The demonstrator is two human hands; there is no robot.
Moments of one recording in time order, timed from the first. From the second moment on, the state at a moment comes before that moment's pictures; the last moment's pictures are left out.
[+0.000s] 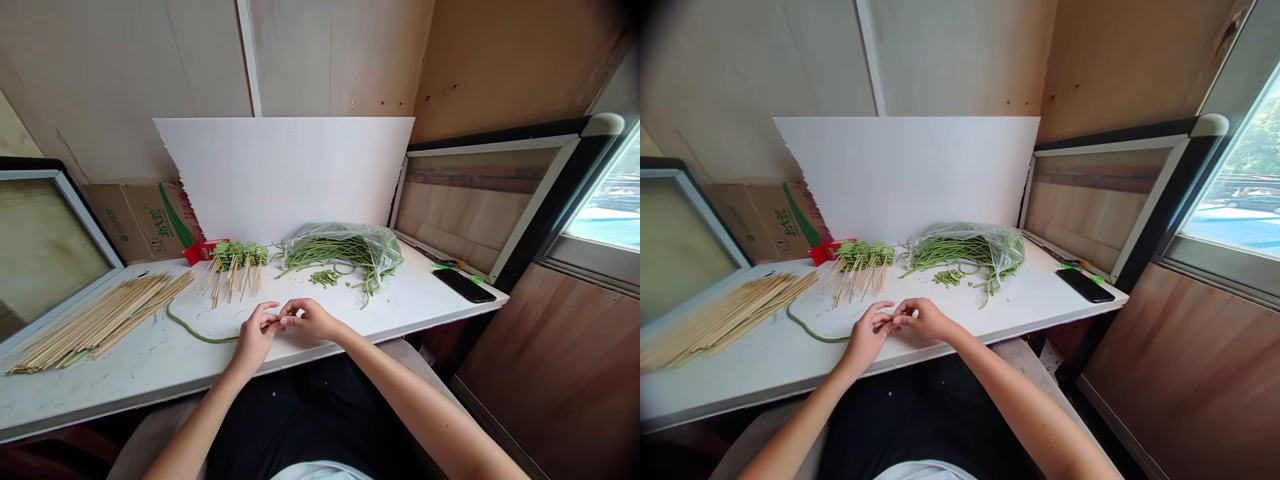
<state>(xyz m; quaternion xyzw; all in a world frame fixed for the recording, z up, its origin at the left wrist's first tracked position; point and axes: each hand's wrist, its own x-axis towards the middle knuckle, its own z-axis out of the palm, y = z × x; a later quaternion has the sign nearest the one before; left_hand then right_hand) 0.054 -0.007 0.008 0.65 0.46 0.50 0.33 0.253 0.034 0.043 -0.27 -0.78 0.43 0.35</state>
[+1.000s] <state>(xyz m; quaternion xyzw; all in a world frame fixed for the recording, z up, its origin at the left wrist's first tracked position) 0.050 -0.009 0.007 0.75 0.47 0.45 0.14 0.243 0.029 0.029 -0.30 -0.82 0.23 0.42</state>
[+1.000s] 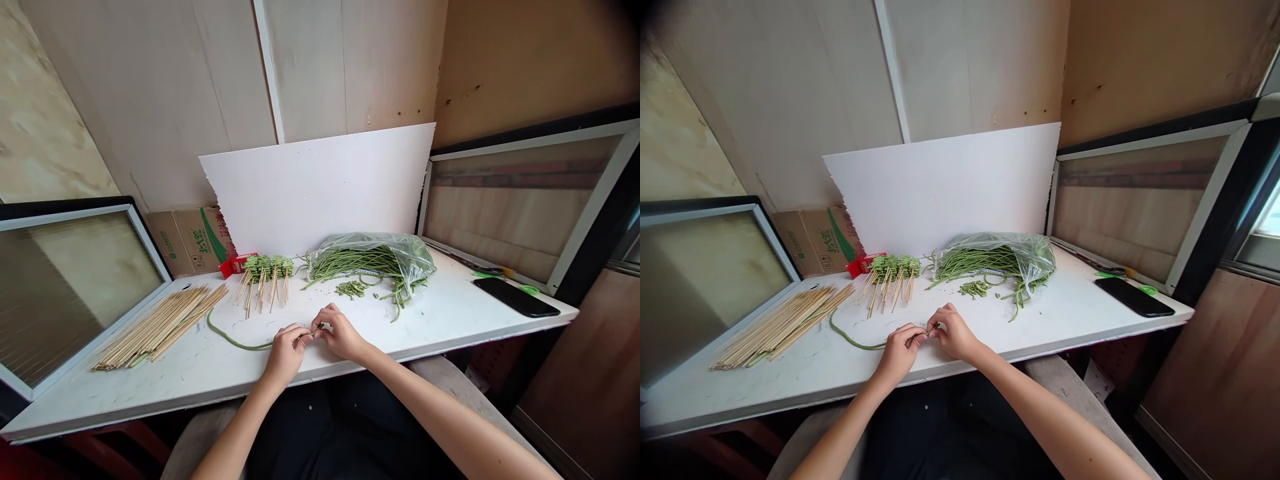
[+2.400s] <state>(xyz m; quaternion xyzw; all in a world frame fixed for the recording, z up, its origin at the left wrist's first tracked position) 0.050 -0.008 0.024 0.66 0.44 0.54 0.28 0.268 0.056 0.046 -0.36 -0.79 0.19 0.46</state>
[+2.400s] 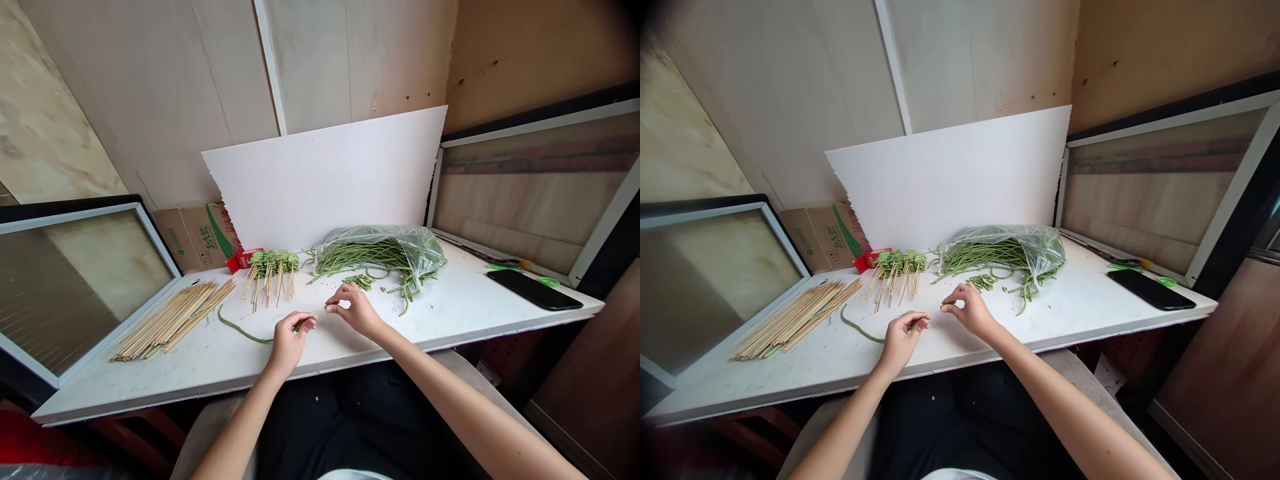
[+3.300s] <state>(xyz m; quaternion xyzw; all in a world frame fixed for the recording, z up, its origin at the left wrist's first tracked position) 0.051 -0.006 0.003 0.66 0.50 0.54 0.19 0.253 0.044 0.037 -0.26 -0.86 0.21 0.38</state>
